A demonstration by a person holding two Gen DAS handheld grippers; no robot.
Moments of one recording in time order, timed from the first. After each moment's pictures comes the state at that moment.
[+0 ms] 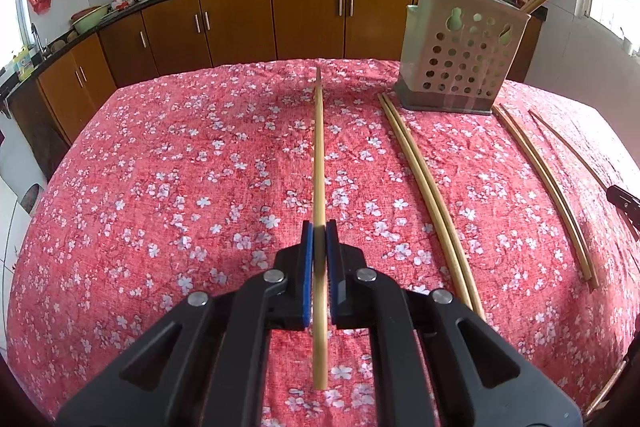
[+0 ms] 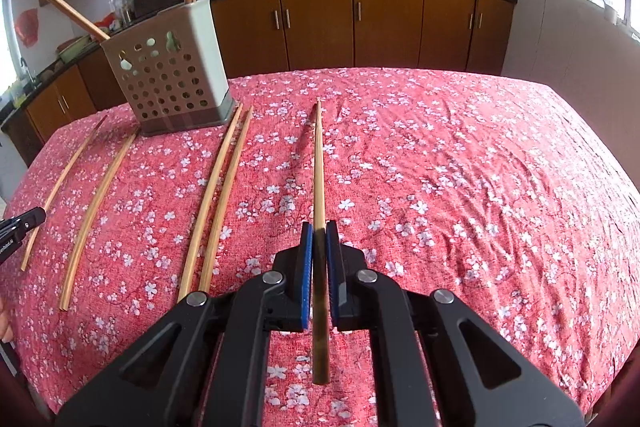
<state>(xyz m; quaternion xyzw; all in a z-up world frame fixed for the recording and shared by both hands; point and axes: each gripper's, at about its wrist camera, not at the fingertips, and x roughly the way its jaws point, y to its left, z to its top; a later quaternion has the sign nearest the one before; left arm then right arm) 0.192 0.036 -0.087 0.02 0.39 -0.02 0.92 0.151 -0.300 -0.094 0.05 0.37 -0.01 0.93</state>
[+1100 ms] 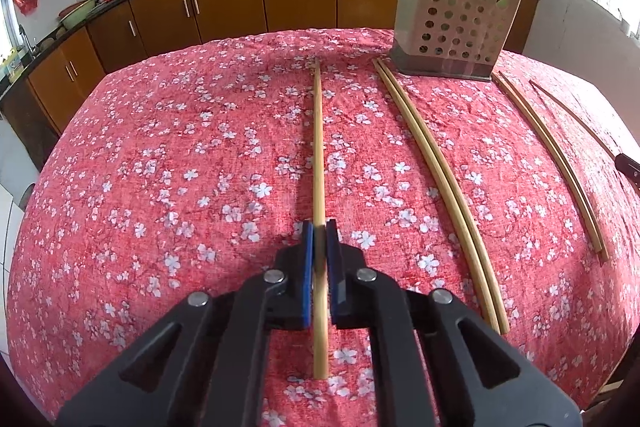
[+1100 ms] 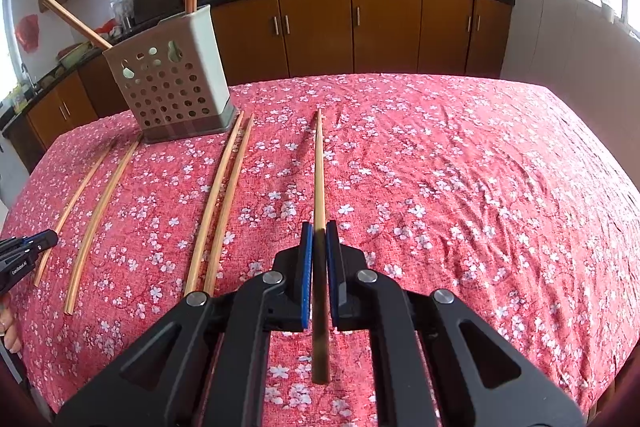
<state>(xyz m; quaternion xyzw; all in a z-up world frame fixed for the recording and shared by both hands) 0.191 0.036 -0.106 0.03 0.43 -0.03 0.90 0.151 -0.302 -0.092 0.05 0.36 -0.01 0.93</state>
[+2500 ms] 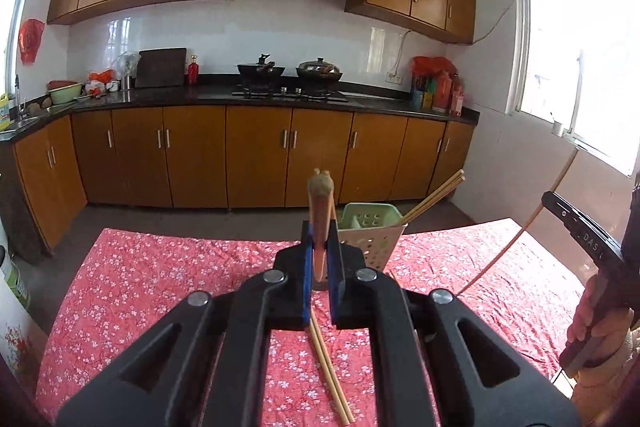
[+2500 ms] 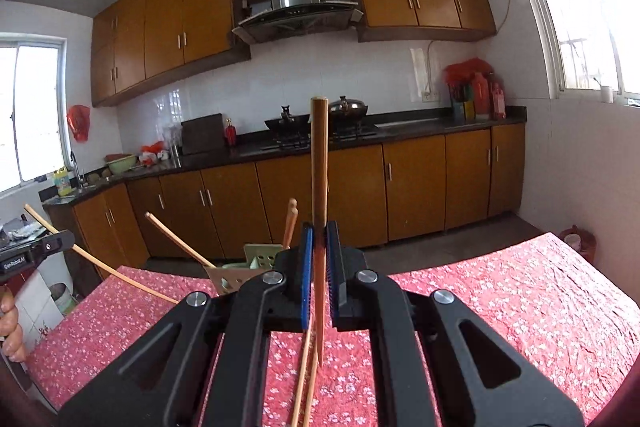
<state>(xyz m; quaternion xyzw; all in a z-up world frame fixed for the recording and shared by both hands) 0.146 0.022 0.114 -0.03 0.20 -0.13 0.97 0.109 -0.287 0.078 0.07 0.10 0.05 0.99</state>
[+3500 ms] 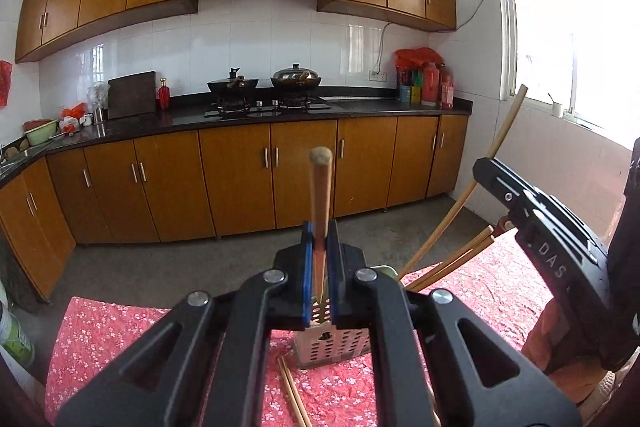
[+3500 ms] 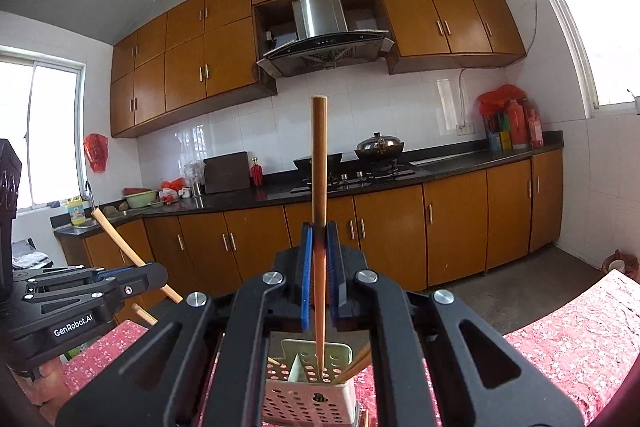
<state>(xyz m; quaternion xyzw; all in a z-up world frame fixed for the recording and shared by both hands) 0.280 -0.052 0.116 0.03 0.19 -0.14 0.97 0.219 -0.236 0.078 0.08 0.03 0.08 0.99</state>
